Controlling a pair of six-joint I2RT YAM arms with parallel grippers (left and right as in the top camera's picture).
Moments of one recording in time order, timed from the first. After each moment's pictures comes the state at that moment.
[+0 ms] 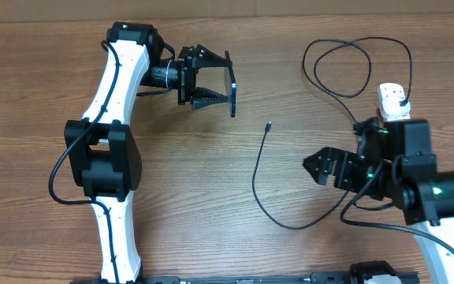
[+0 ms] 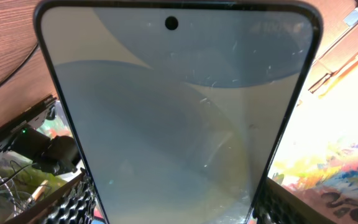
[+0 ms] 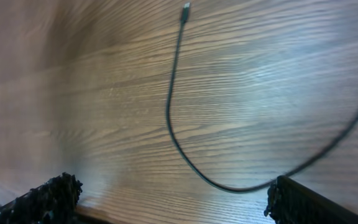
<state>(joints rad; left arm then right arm) -0.12 2.31 2.12 -1.69 1.53 -0.29 0.07 1.02 1.06 -1.15 -0.42 0.34</state>
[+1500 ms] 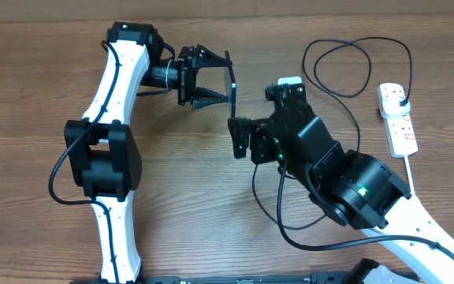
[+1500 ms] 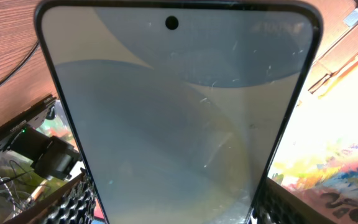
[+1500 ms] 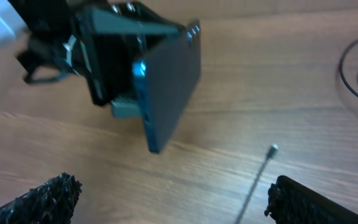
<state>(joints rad) -0.12 2.31 2.12 -1.69 1.53 -0.29 0.79 1.25 1.36 -0.76 0.23 0.56</state>
